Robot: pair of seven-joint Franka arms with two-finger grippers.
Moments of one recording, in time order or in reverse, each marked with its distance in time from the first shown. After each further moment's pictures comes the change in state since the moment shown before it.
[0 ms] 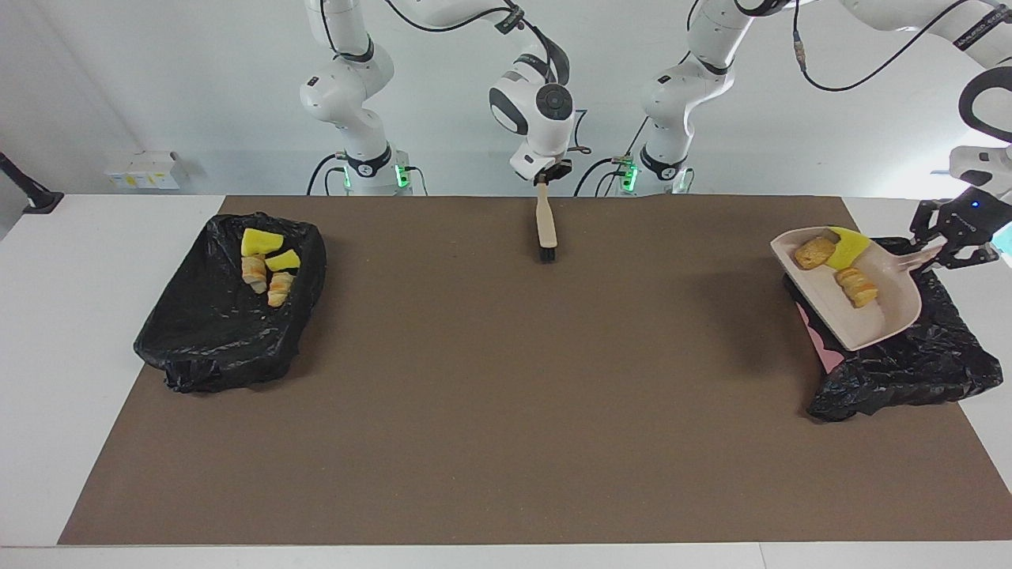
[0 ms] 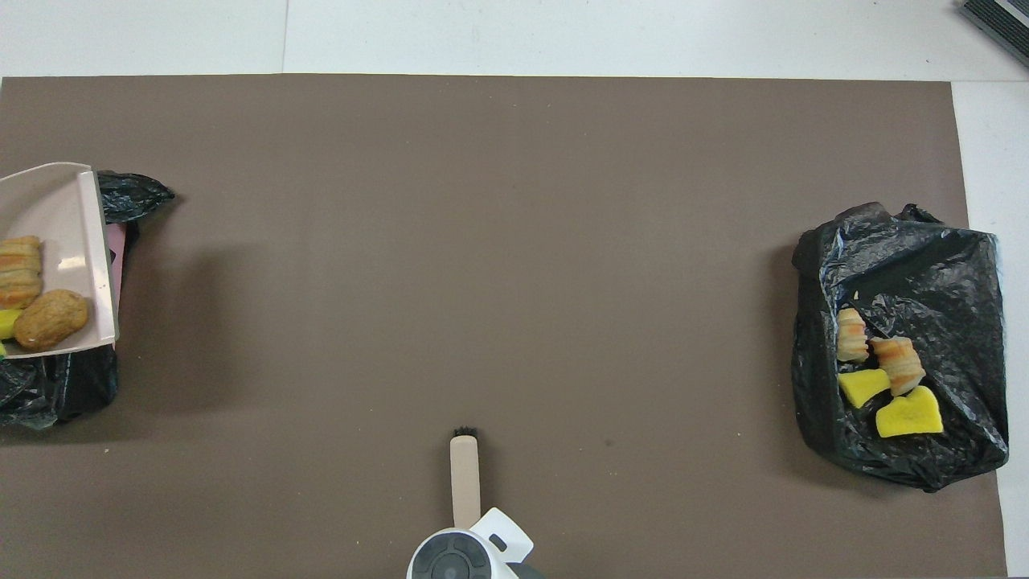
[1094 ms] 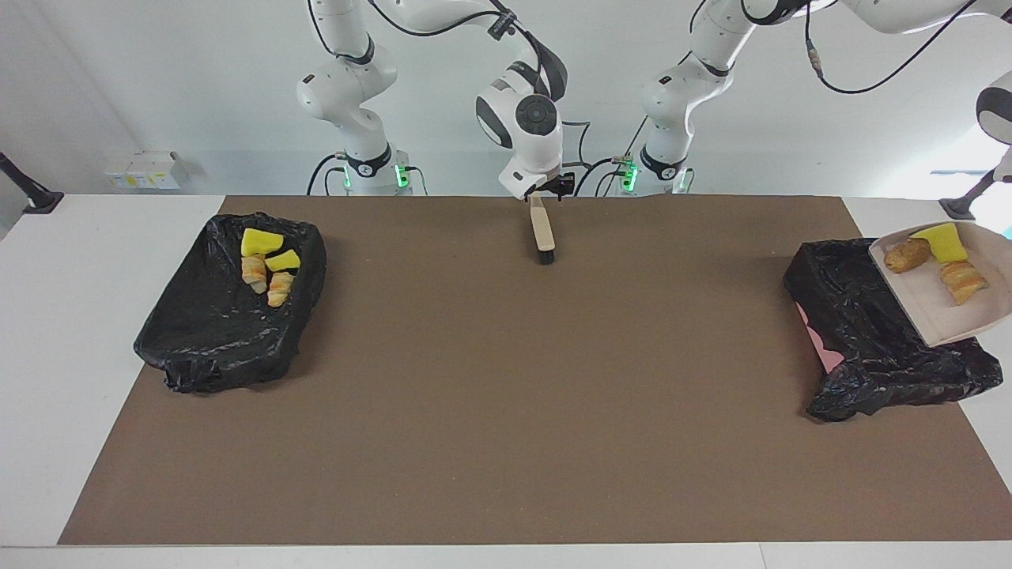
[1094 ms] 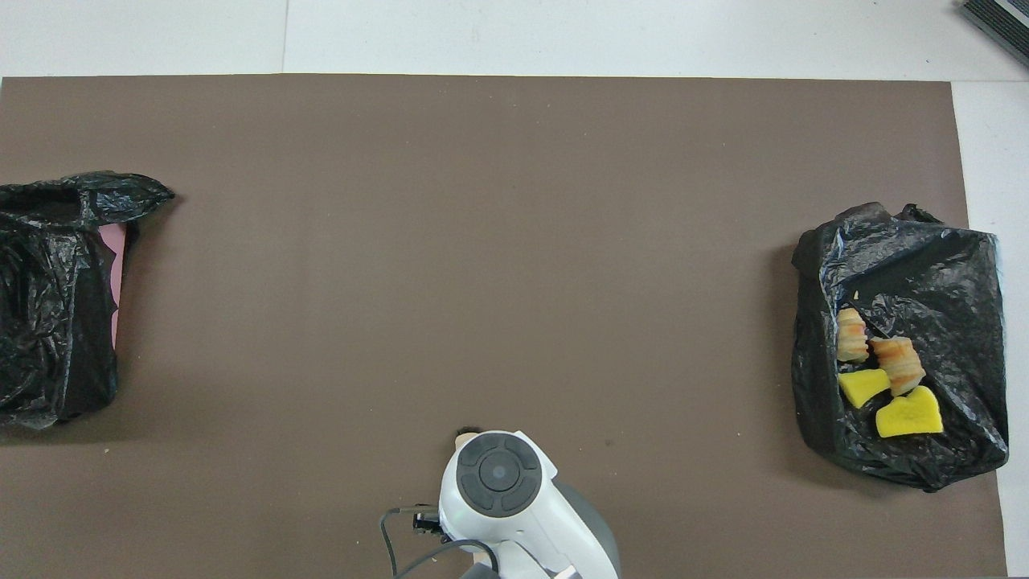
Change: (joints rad) left arm 0.017 0.046 -0.013 0.047 0.646 0.262 0.010; right arm -0.196 -0.002 -0.004 0.137 0.004 -0.062 -0.046
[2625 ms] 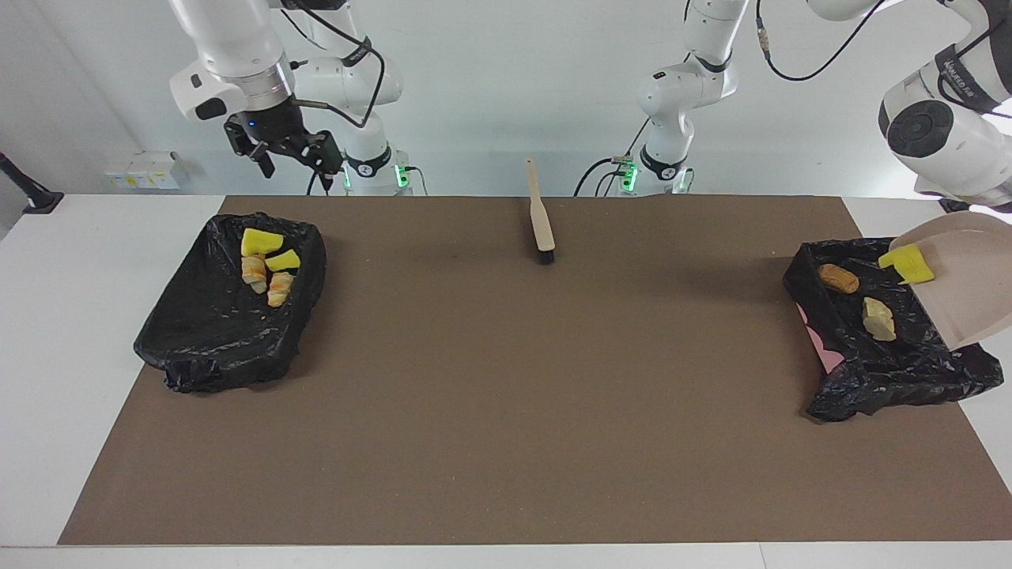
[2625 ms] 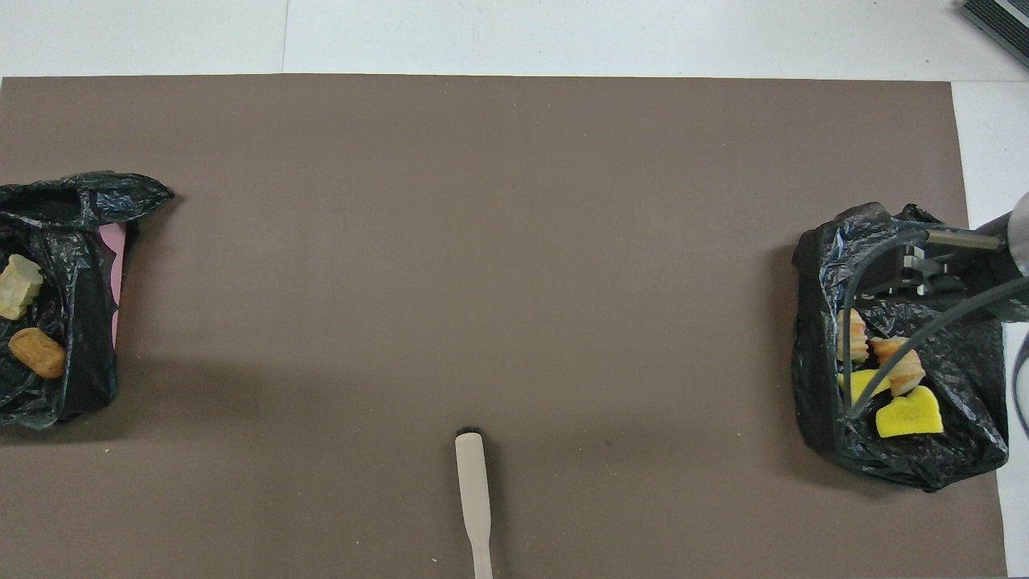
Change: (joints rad) left arm -0.219 -0.192 -0.008 -0.263 0.631 -0.057 -0.460; right arm -0.741 -0.076 -0.023 0.648 -0.500 -0.690 -0.438
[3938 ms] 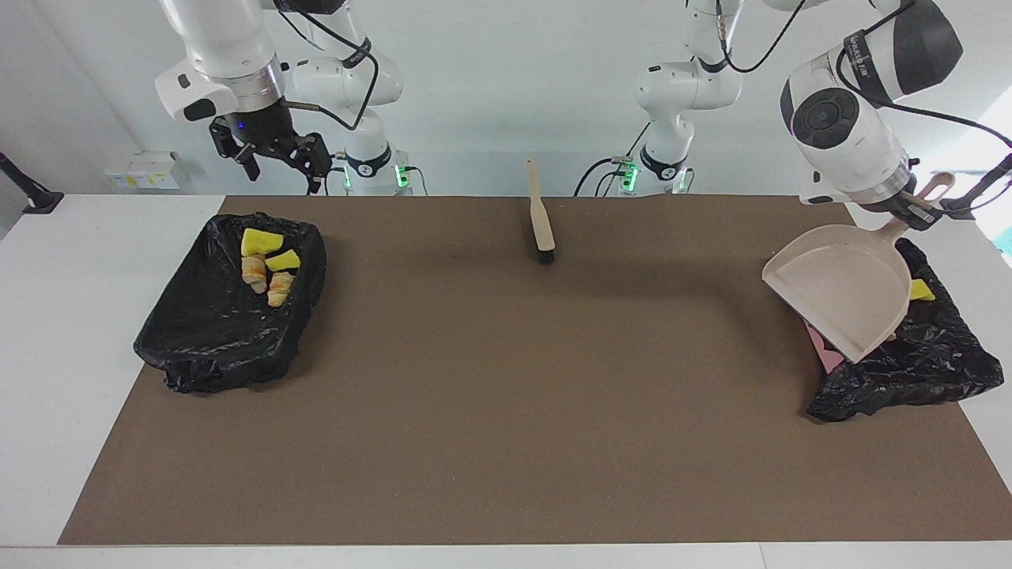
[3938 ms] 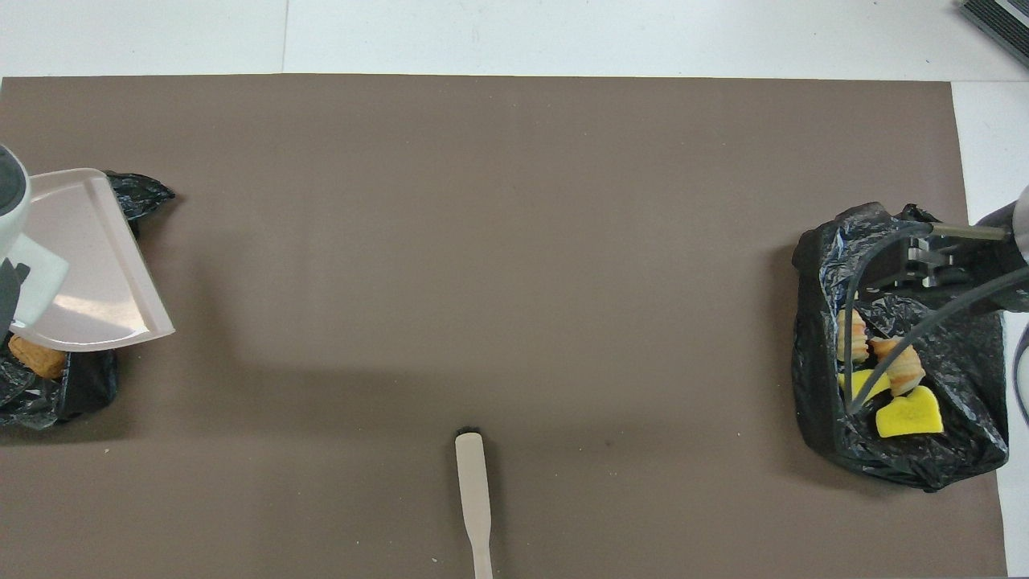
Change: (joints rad) left arm -0.303 -0.045 -0.020 0.000 -0.505 -0.411 -0.485; right arm 0.002 0.013 0.002 0.028 -0.001 -0.012 -0.011
